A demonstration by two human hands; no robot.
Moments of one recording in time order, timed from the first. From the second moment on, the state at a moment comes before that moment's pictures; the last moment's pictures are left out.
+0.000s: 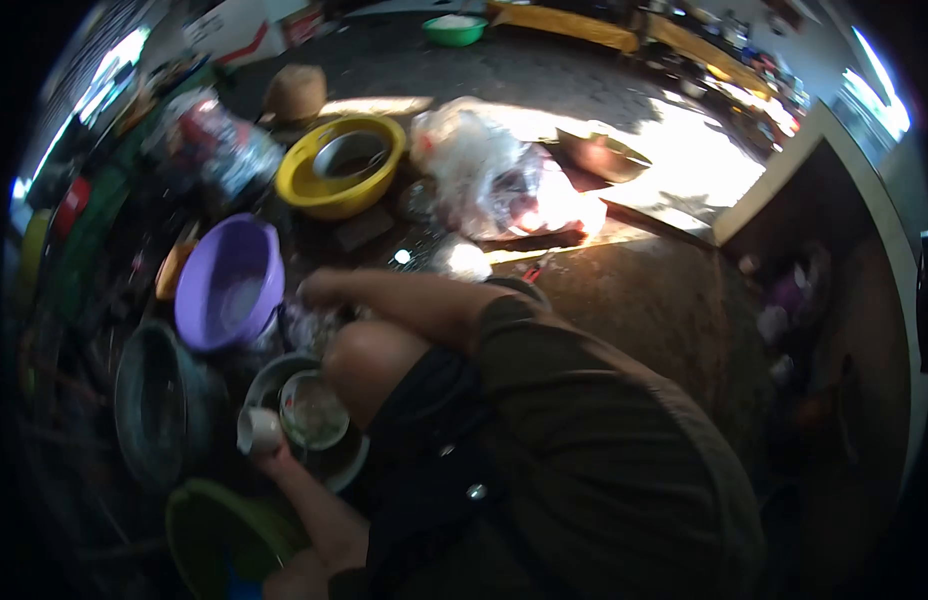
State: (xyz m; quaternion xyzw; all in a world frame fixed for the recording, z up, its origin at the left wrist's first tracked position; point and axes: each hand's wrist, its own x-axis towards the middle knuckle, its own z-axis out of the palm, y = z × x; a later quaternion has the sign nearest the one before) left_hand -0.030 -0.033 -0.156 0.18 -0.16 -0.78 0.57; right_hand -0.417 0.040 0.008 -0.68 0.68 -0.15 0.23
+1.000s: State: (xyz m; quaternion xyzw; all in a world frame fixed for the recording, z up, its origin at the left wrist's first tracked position) left_hand -0.103 0.048 -0.023 0.22 -0.30 -0.86 0.34; right_hand -0.394 0.053 0.101 -0.83 0.43 -0.04 0.35
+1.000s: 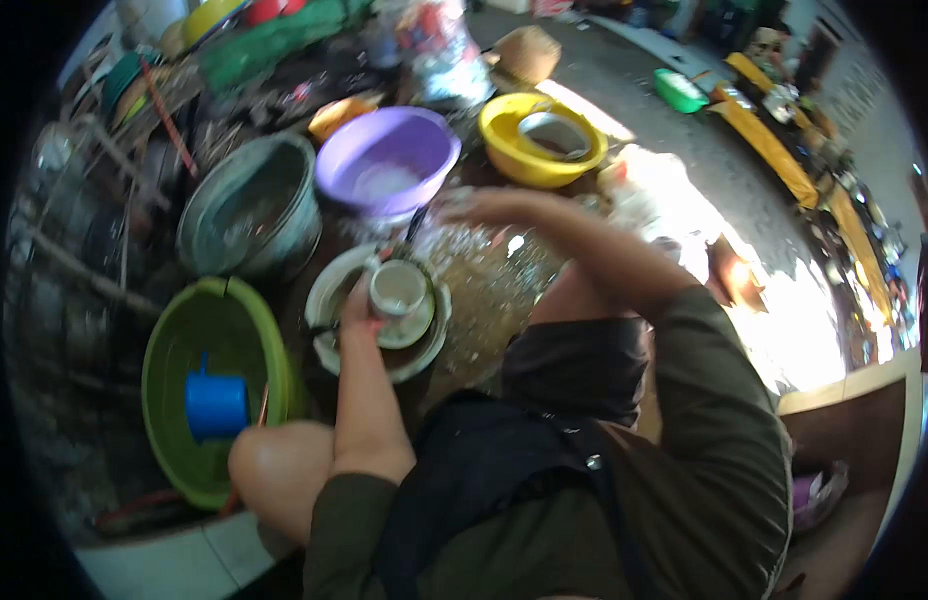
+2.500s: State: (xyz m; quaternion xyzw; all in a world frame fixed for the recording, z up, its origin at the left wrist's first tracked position) left_hand -0.045 0.039 -0.108 0.29 -0.21 -0.92 0.12; right_hand -0.239 0.064 -0.018 -1.00 0.00 0.00 0.06
